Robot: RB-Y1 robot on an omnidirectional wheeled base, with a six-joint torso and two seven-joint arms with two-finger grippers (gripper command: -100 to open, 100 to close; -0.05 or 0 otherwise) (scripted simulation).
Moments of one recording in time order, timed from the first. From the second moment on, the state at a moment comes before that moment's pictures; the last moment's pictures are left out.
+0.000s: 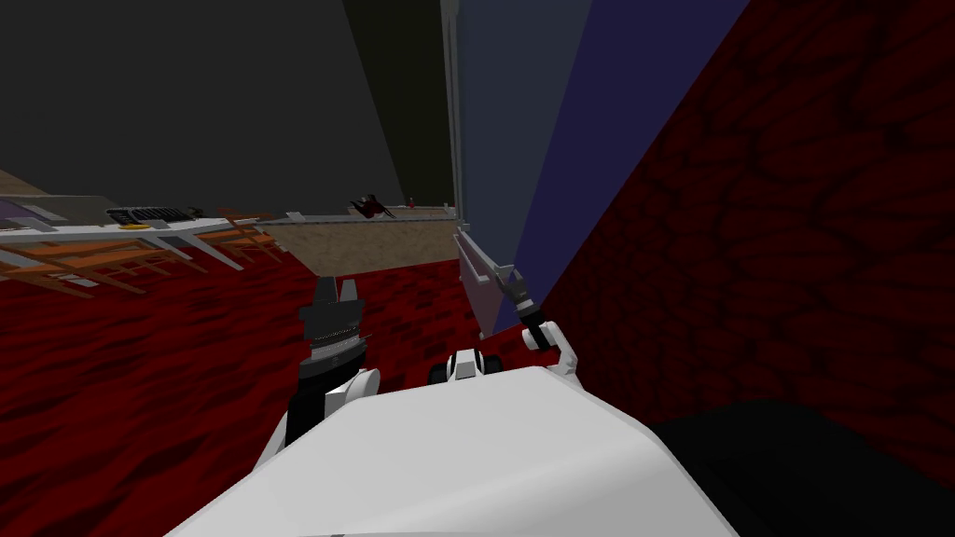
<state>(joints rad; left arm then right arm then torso) 0.55 0.03 0.06 -2.26 0.04 -0.60 -0.08 0.28 -0.21 0.00 -1.99 0.62 -0.39 0.68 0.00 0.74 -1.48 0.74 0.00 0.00</state>
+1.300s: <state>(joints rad) 0.55 0.03 0.06 -2.26 0.04 -0.60 -0.08 0.20 -0.22 -0.01 -1.85 0.83 -0.37 1.03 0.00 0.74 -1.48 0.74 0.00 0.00</state>
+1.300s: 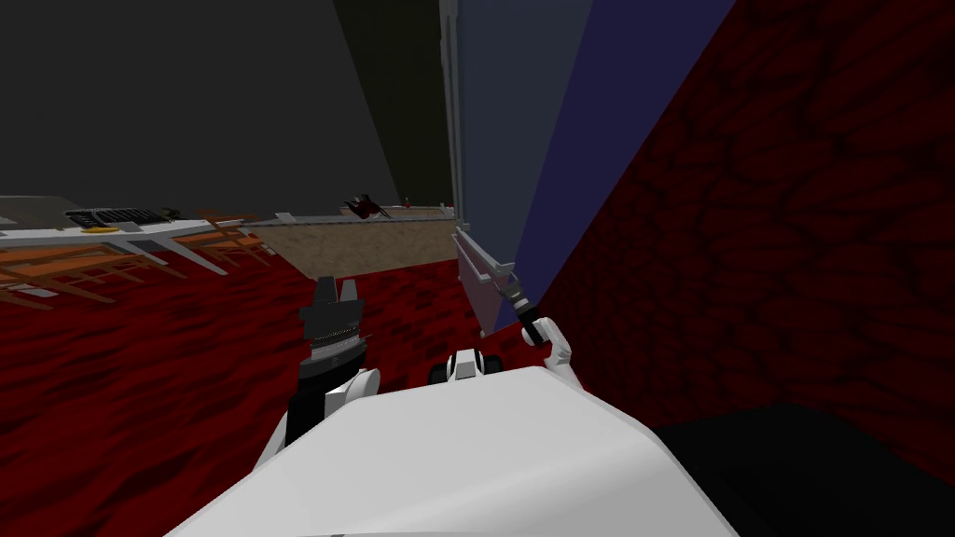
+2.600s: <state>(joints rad) 0.55 0.03 0.06 -2.26 0.04 -0.60 -0.08 0.13 -0.23 -0.04 -1.68 1.00 -0.37 1.38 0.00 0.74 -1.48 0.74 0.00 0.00</state>
